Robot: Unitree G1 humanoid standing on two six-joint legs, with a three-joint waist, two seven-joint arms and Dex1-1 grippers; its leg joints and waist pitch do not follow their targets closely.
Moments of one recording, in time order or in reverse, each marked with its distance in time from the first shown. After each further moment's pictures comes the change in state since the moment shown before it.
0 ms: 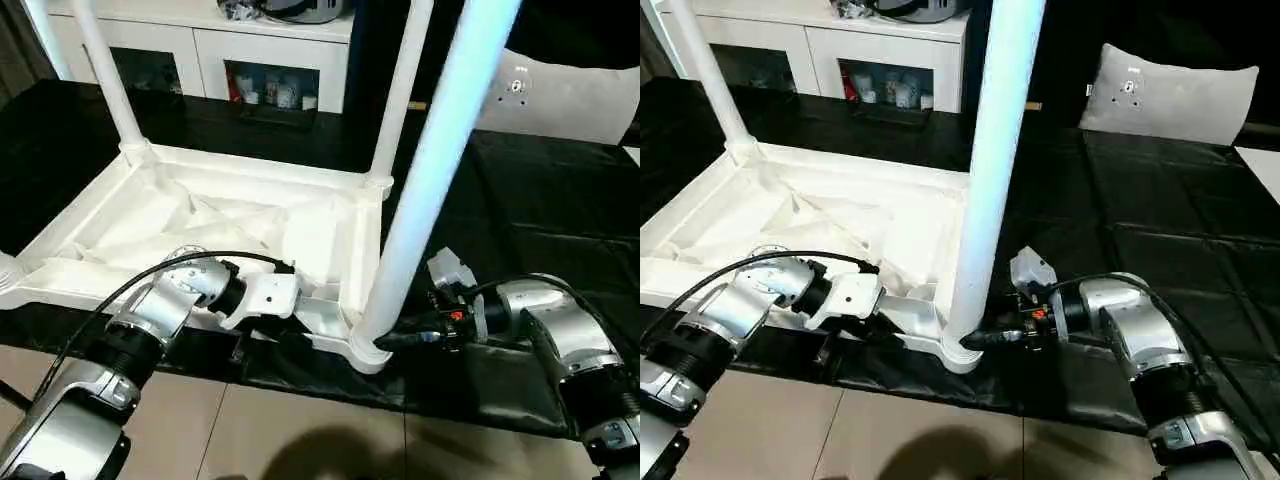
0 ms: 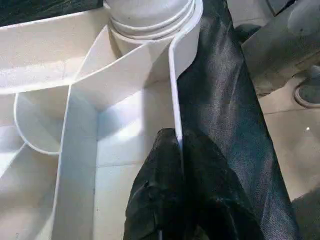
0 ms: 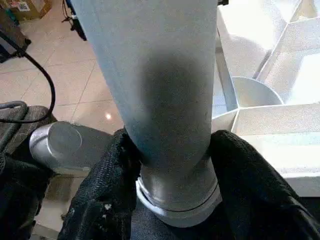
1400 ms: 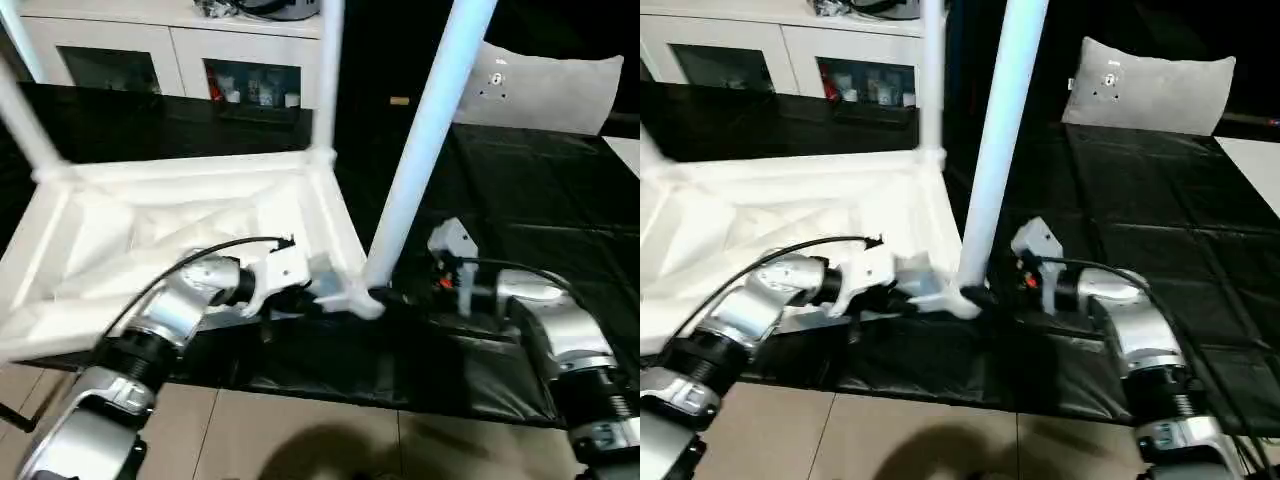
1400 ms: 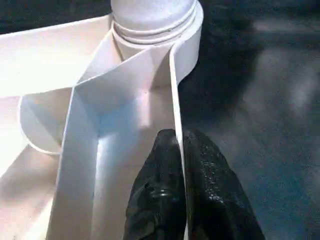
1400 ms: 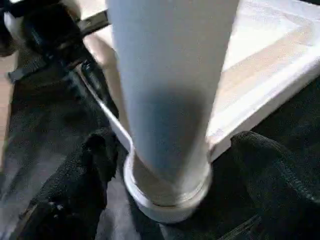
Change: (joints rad) left arm 0.021 -0.045 0.057 -0.051 0.038 0.190 0.204; right arm 0.008 0.043 -0.092 -0.037 -0.073 0.021 -0.302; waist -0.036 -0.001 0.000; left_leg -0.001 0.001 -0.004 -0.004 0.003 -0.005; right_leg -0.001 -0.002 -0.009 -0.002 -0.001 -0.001
